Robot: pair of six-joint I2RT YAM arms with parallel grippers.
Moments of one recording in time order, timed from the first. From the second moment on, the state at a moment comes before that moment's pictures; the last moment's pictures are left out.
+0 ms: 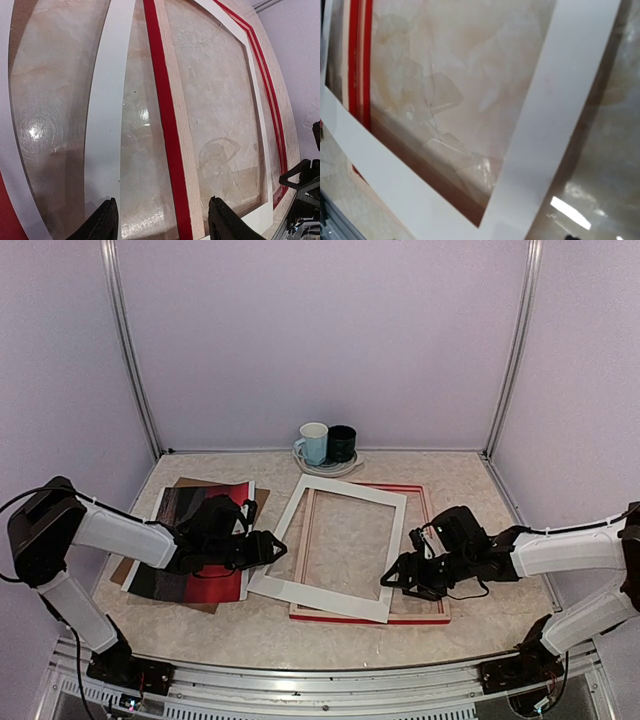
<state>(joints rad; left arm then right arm) -0.71 1.62 0.66 0.30 0.11 -0.73 0.74 1.33 0.56 -0.07 -0.33 0.89</state>
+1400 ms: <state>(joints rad) -0.73 1.63 0.61 0.37 0.13 -0.76 0.75 1.44 0.44 0.34 -0.40 1.10</state>
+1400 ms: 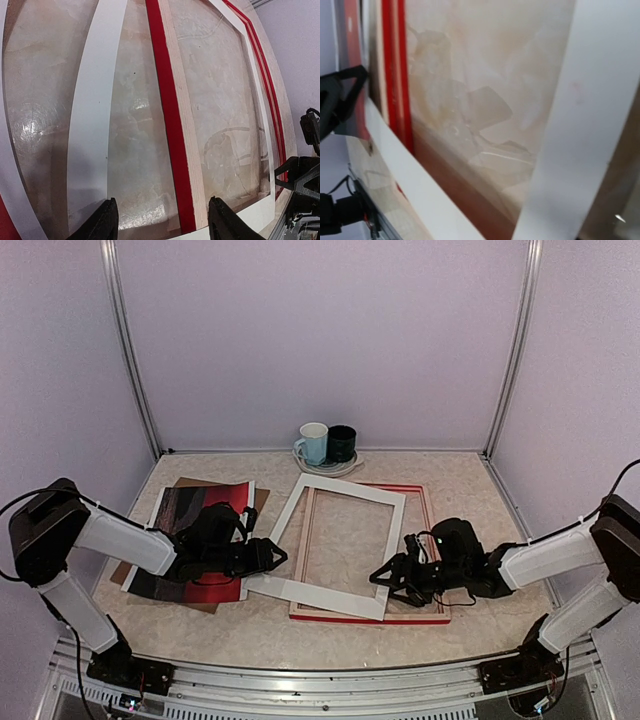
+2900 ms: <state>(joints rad) -0.73 1.63 0.61 0.37 0.13 -0.76 0.70 1.71 0.35 0.99 -0.40 1.27</state>
